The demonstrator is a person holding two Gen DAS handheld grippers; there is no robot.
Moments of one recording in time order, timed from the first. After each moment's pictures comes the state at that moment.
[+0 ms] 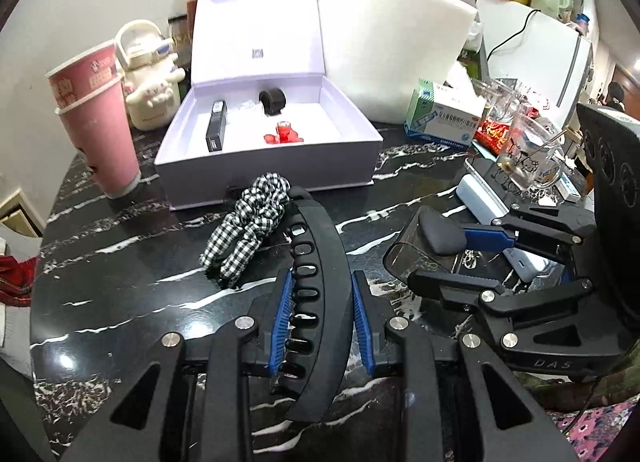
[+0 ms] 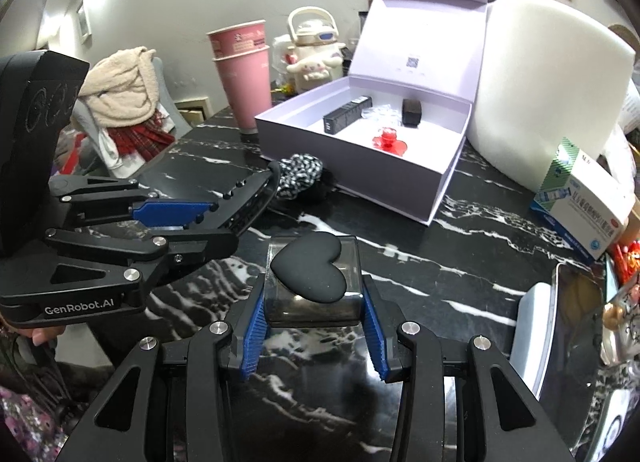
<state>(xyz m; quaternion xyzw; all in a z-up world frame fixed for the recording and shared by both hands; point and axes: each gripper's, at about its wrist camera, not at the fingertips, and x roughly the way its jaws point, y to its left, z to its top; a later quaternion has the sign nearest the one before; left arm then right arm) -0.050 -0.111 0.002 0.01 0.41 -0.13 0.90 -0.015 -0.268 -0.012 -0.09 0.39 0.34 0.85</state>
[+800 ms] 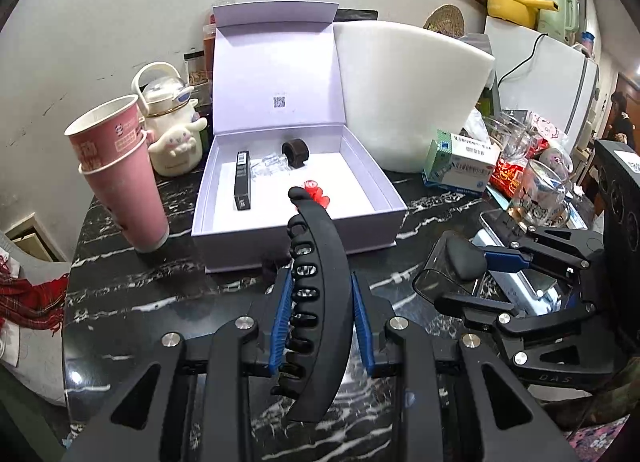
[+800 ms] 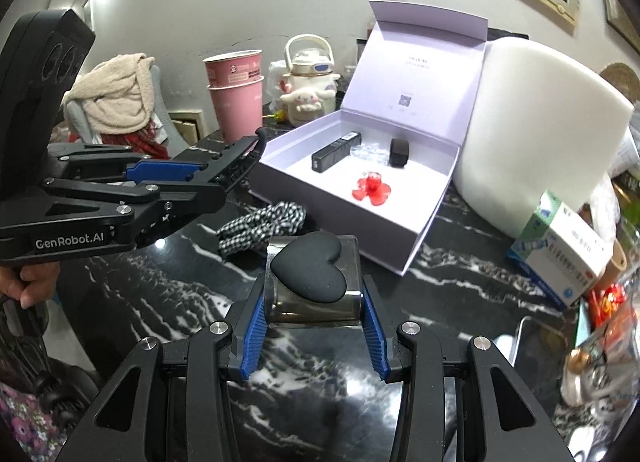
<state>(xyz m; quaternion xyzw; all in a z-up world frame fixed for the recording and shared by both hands) -0.020 -0.094 0.043 0.01 0.37 -0.11 0.92 0.002 -0.262 0.017 -0.12 0.36 0.33 0.87</state>
